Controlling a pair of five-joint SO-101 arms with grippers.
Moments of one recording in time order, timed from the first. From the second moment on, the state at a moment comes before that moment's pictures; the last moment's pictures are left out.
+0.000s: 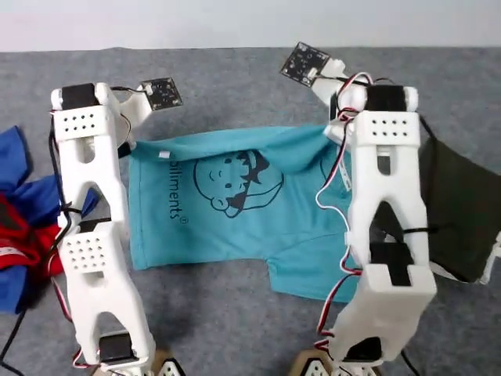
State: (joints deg) left arm -13.1 44.8 -51.0 98.8 -66.5; right arm -2.5 15.6 -27.2 81.0 56.7
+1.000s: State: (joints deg) left arm -11.9 18.9 -2.9 98.9 -79.3; right arm -1.6 -6.3 3.0 100.5 63.3
